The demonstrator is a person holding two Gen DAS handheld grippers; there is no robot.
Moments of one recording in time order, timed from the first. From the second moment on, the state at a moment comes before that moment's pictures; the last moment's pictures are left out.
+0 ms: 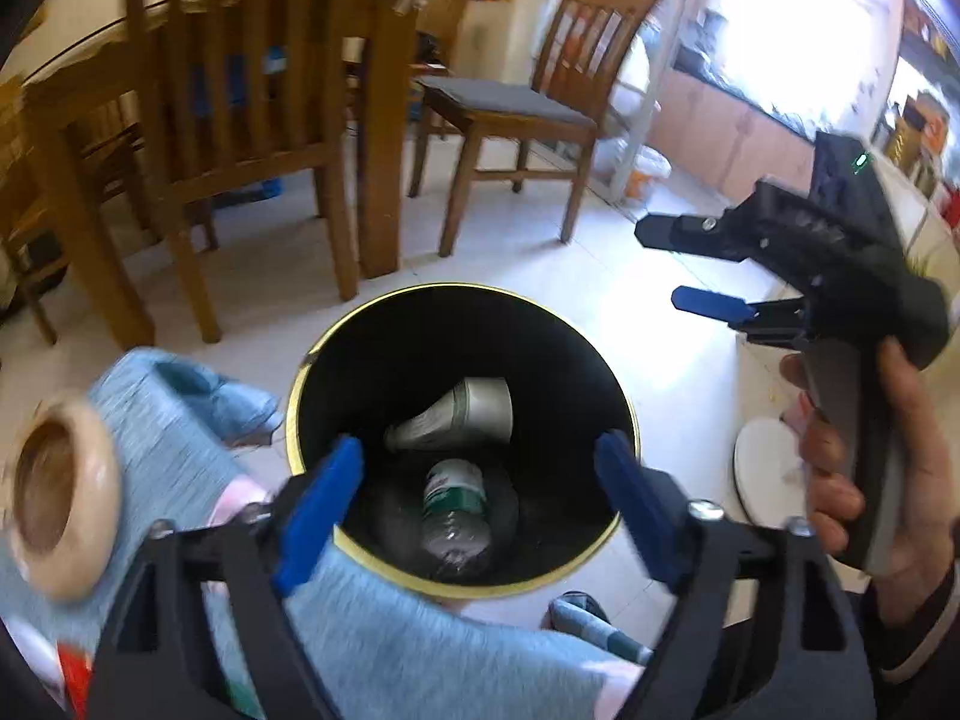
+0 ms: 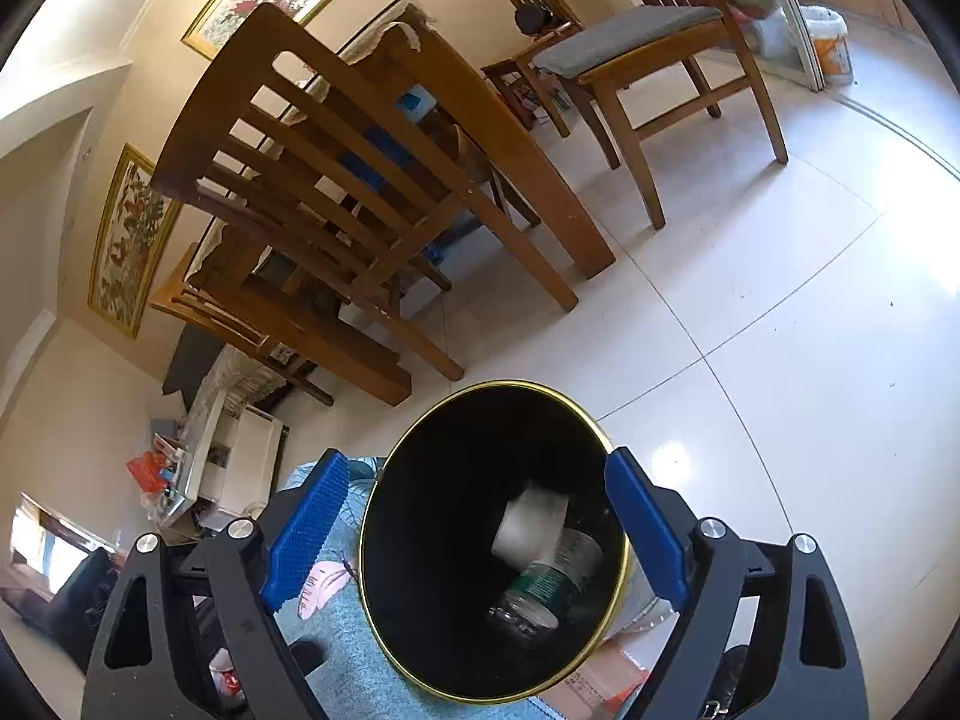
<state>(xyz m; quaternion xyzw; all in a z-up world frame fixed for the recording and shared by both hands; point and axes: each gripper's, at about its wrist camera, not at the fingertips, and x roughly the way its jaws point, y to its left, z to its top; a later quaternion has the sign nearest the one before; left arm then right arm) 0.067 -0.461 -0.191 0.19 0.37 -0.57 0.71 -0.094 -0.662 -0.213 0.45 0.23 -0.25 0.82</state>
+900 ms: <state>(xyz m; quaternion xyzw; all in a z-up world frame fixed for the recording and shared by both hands) 0.096 0.089 -0.162 0.02 0.36 -0.13 0.92 0.037 -0.285 -0.217 0.08 0.38 0.12 0.92</state>
